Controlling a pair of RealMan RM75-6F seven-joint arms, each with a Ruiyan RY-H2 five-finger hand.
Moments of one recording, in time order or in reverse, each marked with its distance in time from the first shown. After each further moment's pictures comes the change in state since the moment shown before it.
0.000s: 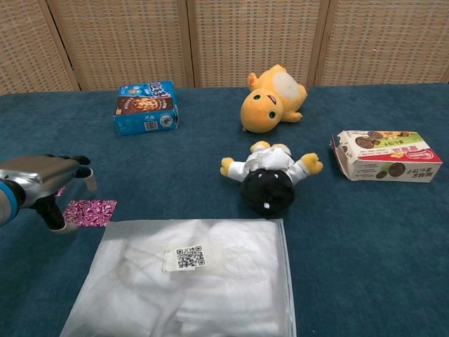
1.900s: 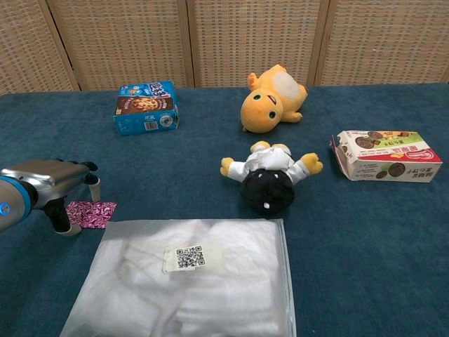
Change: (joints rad) left arm -0.048 -0.010 -0.011 0.023 -0.080 -0.038 0.050; right arm -0.002 0.003 0.000 0.001 -0.002 0.005 0.010
